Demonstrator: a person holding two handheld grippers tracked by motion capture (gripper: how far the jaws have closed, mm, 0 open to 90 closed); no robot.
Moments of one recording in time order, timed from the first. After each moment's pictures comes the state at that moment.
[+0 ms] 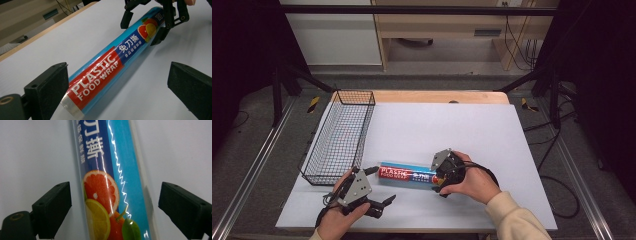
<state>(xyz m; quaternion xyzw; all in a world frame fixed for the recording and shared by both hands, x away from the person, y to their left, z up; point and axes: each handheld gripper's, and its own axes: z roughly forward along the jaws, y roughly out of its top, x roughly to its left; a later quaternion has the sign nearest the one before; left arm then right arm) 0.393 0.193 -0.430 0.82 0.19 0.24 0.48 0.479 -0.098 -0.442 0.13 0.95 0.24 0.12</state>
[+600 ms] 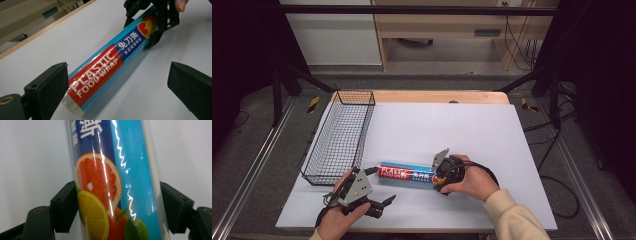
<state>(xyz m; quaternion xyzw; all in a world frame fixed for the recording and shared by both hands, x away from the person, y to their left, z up) 0.394 0.193 -0.432 0.83 0.19 0.24 0.47 0.488 -0.099 -0.456 0.13 0.96 0.21 0.09</state>
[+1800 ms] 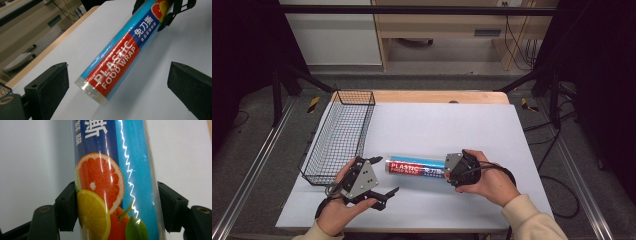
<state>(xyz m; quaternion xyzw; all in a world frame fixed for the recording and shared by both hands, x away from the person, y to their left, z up) 0.402 0.174 -0.387 0.85 0.14 0.28 0.43 0.460 -0.129 -0.407 0.08 0.96 0.18 0.22</state>
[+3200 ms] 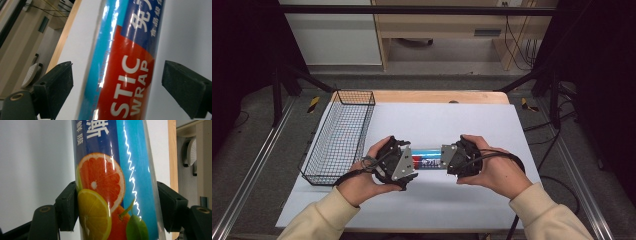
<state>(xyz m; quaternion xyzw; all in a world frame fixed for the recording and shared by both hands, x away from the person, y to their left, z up) 0.442 0.105 -0.360 0.90 0.01 0.30 0.30 0.444 -0.112 -0.330 0.02 0.95 0.13 0.27</state>
